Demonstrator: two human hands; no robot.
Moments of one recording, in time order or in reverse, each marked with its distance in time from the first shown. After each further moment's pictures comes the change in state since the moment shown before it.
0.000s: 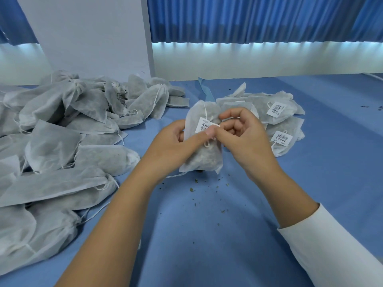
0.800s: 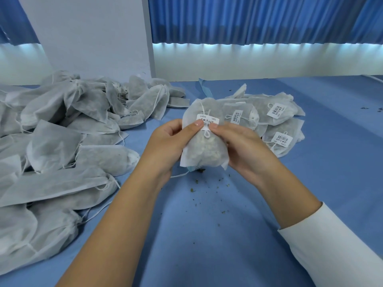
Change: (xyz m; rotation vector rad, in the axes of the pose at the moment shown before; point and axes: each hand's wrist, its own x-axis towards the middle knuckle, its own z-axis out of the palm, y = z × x) left_hand 0.001 0.004 0.002 -0.329 0.148 -0.148; right_hand 0.003 0.003 -0.003 0.400 -0.239 0.375
